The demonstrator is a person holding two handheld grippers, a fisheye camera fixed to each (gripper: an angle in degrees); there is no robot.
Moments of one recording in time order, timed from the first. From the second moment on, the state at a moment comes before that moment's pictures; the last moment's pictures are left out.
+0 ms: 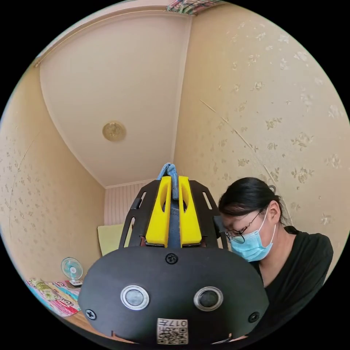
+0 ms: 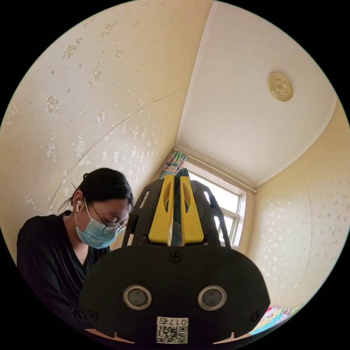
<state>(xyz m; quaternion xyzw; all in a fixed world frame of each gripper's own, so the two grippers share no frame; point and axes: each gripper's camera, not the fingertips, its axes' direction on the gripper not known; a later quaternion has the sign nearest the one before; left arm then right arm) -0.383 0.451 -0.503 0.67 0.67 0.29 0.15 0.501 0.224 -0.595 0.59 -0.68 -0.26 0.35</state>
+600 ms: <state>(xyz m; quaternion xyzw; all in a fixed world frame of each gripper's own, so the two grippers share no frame) -0.187 -0.063 -0.471 0.40 0.65 0.14 0.63 0.309 -0.197 -0.316 0.30 -0.47 -0.08 0.83</state>
